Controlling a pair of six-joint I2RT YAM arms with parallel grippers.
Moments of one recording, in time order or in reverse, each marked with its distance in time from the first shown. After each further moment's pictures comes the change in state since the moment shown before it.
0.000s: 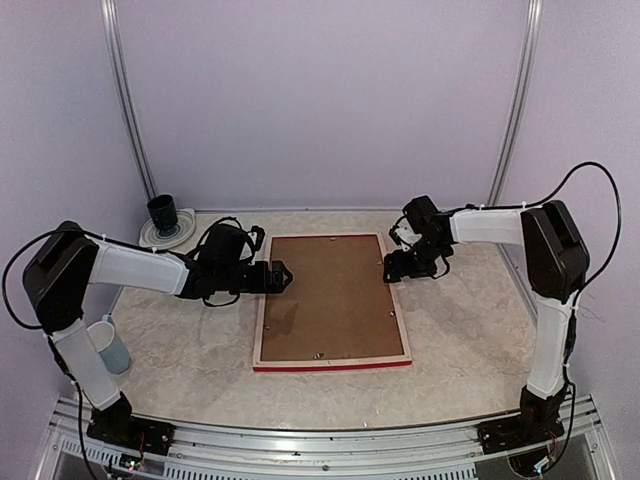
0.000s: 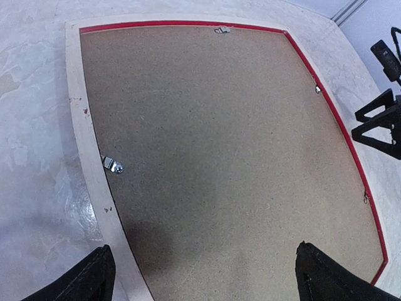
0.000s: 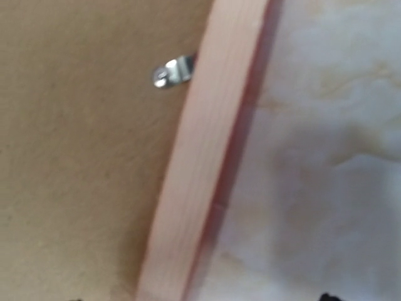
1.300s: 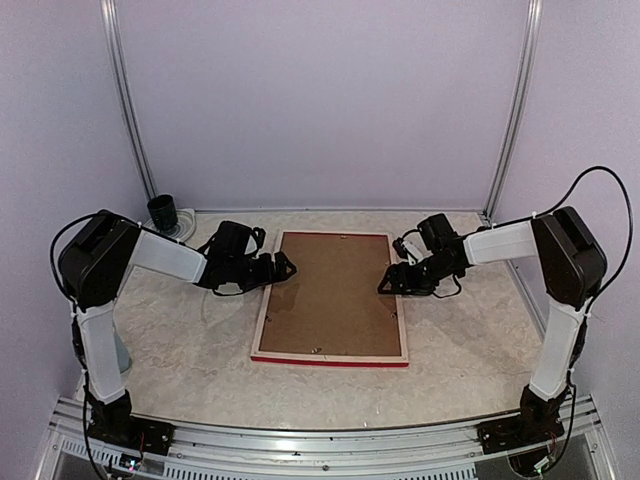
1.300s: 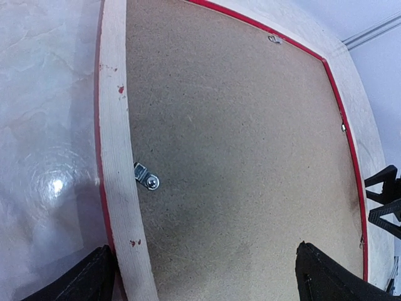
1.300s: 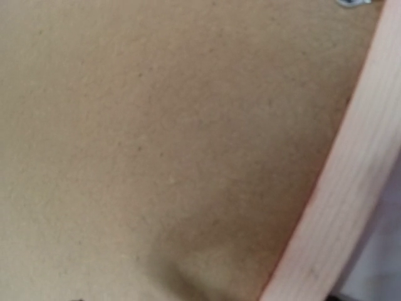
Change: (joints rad) left arm 0.101 0.244 0.140 0.095 0.178 -0.138; right arm -0.015 -0.109 -0.305 0.308 -0.307 0.113
